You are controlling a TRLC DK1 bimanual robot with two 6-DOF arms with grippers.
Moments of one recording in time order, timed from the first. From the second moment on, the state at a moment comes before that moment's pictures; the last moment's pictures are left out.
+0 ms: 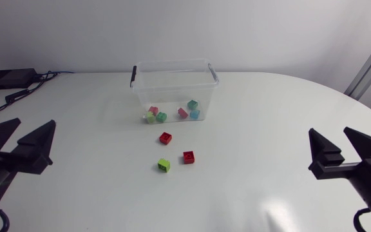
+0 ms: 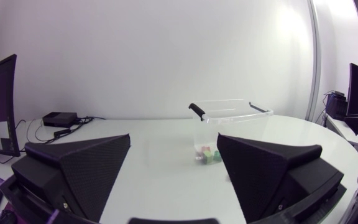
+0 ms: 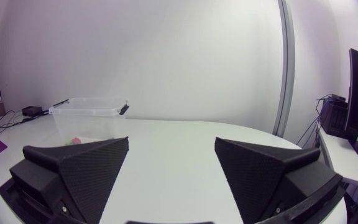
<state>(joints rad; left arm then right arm) -0.08 0.31 0.35 -0.17 0.01 0.00 0.03 0.24 0.20 -0.04 -0.01 0.00</state>
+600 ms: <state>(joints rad) -0.29 1.19 0.92 -0.59 0.06 0.04 0.09 0.64 0.46 -0.17 -0.01 0.02</state>
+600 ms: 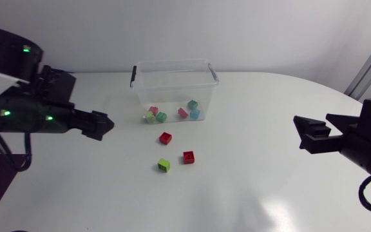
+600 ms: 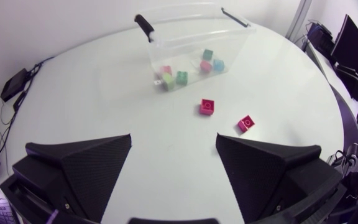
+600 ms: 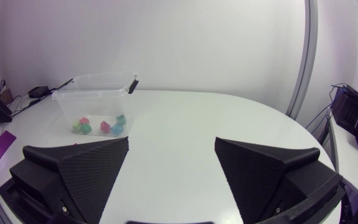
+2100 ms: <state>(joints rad) -0.61 2.00 1.22 -0.61 0.04 0.04 0.23 1.19 0.69 -0.35 -0.15 0.00</state>
